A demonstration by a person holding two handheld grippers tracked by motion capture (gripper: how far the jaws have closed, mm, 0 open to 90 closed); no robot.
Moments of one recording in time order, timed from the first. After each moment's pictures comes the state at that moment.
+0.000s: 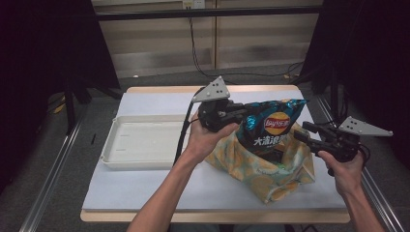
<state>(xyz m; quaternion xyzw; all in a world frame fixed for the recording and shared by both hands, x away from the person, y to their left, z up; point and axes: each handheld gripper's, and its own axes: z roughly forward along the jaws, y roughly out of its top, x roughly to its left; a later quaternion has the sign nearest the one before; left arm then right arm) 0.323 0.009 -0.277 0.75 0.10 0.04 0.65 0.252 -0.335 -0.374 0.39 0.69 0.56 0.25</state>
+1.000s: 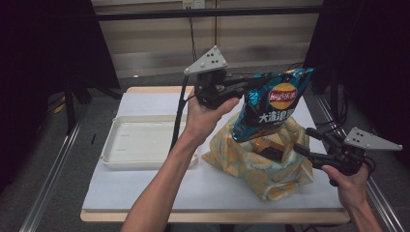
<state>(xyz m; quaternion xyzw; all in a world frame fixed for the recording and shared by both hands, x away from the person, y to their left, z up) 0.331 0.010 -0.217 0.72 0.10 0.07 0.68 0.221 -0.324 -0.367 0.36 0.69 0.58 0.25</state>
